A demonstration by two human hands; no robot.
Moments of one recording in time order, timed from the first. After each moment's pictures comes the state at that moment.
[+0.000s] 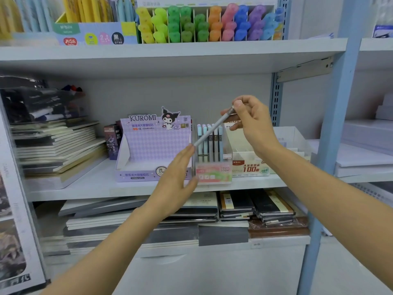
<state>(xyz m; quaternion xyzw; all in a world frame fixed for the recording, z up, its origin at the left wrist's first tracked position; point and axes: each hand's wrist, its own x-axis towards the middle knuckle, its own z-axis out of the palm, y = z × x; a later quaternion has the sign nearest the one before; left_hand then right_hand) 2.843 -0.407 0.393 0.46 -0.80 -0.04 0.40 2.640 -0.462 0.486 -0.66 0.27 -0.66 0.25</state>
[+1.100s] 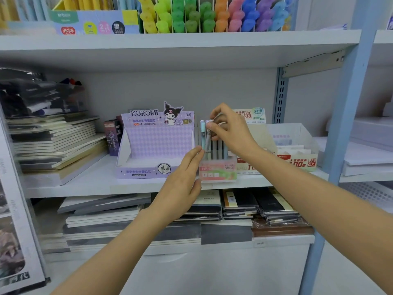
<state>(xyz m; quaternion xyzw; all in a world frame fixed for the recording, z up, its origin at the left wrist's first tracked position) 2.844 -0.421 0.375 0.42 -0.83 0.04 0.37 2.676 -0.494 0.465 -0.75 0.34 -0.54 0.14</state>
